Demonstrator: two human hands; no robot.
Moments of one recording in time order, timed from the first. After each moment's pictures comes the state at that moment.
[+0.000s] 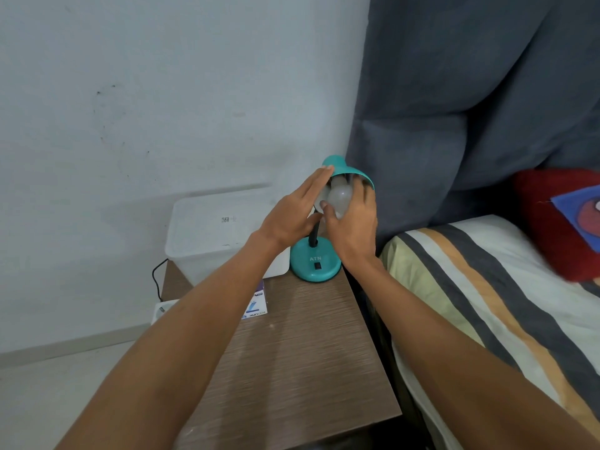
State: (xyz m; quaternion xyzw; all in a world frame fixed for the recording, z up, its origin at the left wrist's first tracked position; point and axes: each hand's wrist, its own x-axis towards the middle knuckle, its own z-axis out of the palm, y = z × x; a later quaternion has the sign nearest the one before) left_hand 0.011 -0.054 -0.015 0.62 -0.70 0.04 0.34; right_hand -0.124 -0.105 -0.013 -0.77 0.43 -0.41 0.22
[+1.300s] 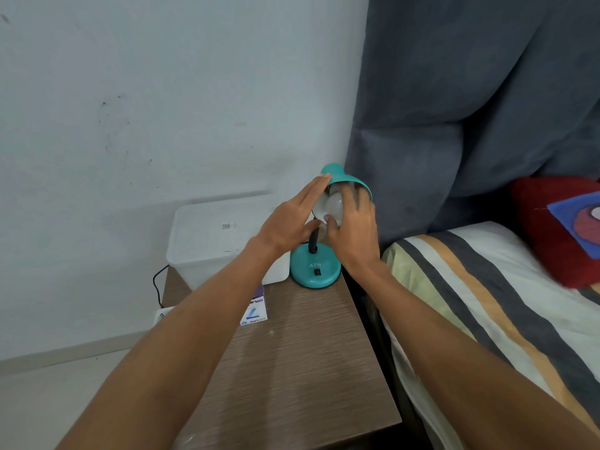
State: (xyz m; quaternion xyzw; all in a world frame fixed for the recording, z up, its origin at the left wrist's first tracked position) left_hand 0.013 -0.051 -0.011 0.63 -0.70 0.04 0.33; right_hand -0.131 -0.110 -0.014 -0.83 0.39 -0.37 0.13
